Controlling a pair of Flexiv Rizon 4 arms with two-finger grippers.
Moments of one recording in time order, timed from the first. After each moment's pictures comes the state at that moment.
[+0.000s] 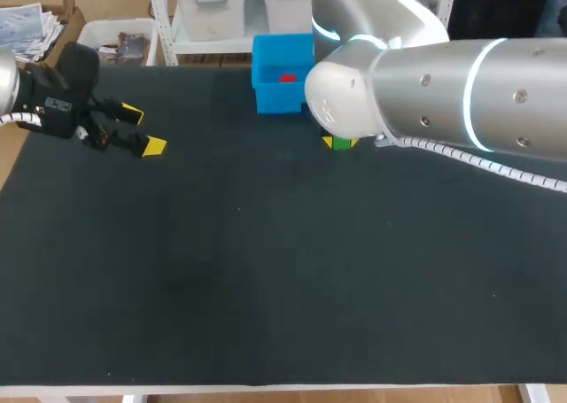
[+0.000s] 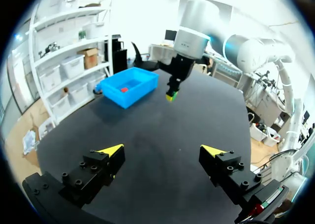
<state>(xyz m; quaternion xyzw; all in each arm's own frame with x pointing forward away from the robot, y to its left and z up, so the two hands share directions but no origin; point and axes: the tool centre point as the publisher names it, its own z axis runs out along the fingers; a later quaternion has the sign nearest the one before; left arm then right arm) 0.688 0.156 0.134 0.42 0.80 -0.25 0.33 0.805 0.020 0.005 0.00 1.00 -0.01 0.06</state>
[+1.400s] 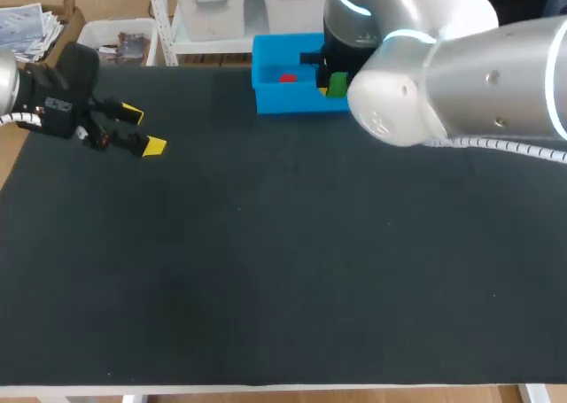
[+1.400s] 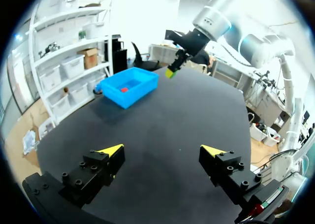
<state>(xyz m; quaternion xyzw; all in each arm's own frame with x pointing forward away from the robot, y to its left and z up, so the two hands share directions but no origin) 0.688 0.156 0.134 0.42 0.80 -0.25 0.33 0.827 0.032 0.096 -0.01 0.98 0.04 0.21</state>
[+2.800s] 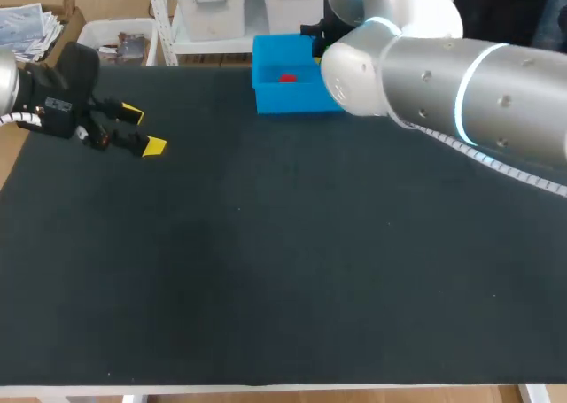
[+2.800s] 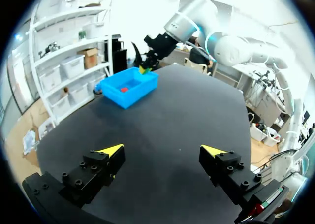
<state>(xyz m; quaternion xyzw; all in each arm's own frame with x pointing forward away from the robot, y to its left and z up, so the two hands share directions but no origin) 0.688 0.156 0.134 0.42 0.80 -0.25 0.33 0.948 0.036 0.069 0.00 0.97 0.09 0.24</state>
